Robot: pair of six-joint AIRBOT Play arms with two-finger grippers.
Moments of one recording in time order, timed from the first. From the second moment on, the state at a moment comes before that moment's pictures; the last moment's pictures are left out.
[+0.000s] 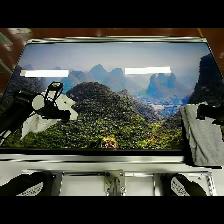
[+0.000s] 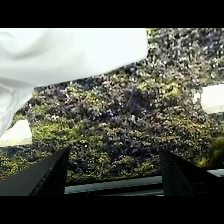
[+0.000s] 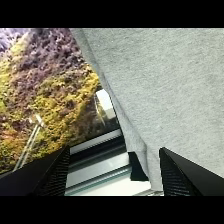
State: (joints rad) left arm -0.33 -1.16 1.03 1.63 -1.25 -1.69; right arm -0.29 -1.05 1.17 -1.70 1.51 1.60
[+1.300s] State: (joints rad) left arm -0.17 -1.17 1.04 1.68 -1.25 -1.78; right arm -0.29 -1.05 1.17 -1.49 1.19 1.60
